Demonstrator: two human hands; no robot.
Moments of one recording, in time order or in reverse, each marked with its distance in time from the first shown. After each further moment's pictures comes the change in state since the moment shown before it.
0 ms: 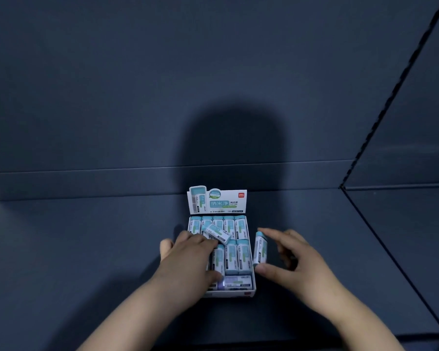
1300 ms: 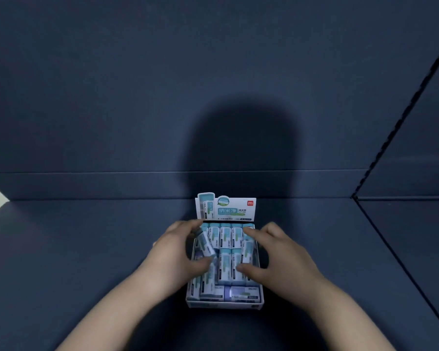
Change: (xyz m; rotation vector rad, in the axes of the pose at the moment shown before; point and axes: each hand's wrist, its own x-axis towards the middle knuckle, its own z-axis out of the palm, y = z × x) left_hand 0.009 -0.036 -0.011 -0.477 0.206 -0.069; right_hand 0.036 -0.019 0.020 -0.586 -0.190 -0.049
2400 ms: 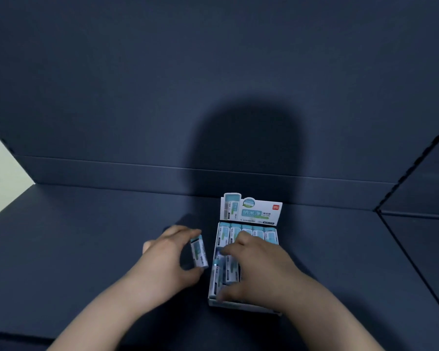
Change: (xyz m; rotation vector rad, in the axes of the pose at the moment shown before) left_hand -0.026 -0.031 -0.029 0.081 0.025 0.025; right_hand 0.025 -0.063 0.017 -0.280 -0.276 -0.157
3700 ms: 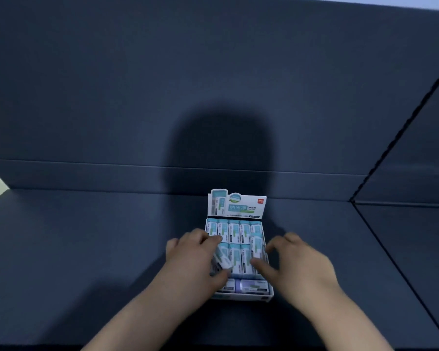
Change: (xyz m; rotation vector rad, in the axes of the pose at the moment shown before) left_hand 0.000 0.035 0.035 0.266 -0.003 0.142; right_hand -0.050 0.027 0.002 -0.022 0.260 0.454
